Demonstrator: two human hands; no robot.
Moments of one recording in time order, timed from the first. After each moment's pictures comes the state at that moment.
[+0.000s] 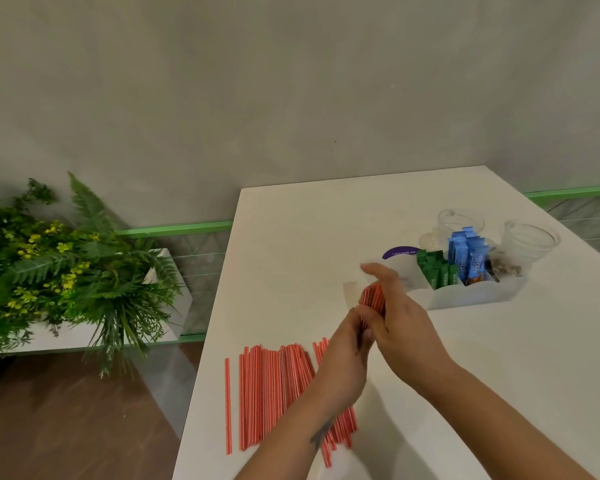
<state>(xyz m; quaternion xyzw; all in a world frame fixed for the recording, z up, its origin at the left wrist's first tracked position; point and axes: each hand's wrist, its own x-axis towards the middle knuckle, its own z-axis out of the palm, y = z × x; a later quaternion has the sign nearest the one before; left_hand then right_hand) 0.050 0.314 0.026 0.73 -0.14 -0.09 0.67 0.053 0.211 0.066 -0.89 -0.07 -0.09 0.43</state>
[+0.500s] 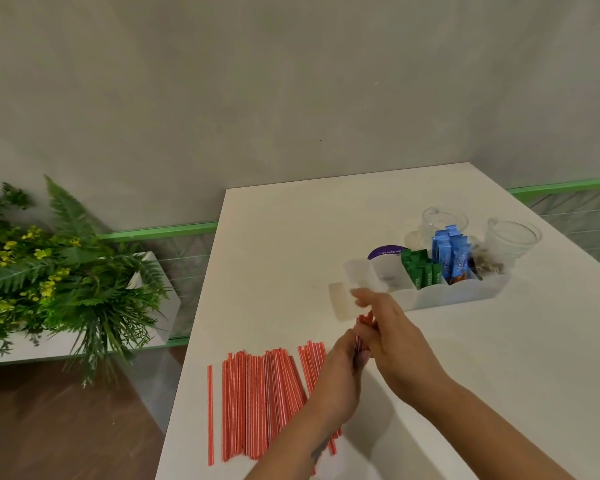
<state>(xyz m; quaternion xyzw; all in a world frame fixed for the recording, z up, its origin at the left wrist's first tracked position) 0.050 0.295 -0.012 0.77 -0.11 -0.11 0.62 0.046 0.192 0.047 -0.90 -0.07 -0.05 0.42</state>
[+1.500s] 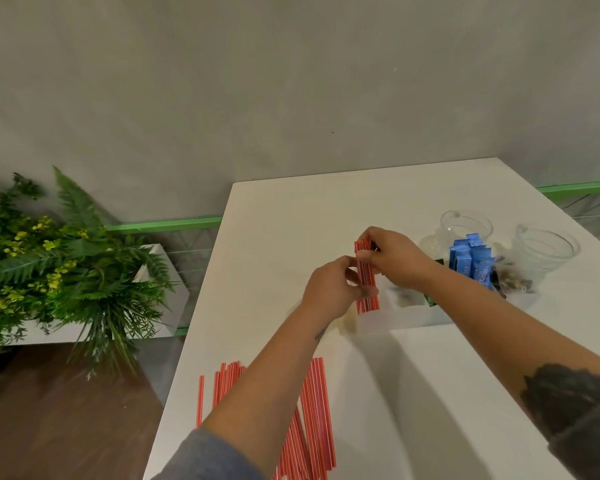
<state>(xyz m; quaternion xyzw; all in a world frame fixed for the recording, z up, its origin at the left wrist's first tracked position) 0.184 0.290 0.038 0.90 -0.06 -0.08 0.42 0.207 0.156 0.070 -0.92 -0.09 0.06 0.38</state>
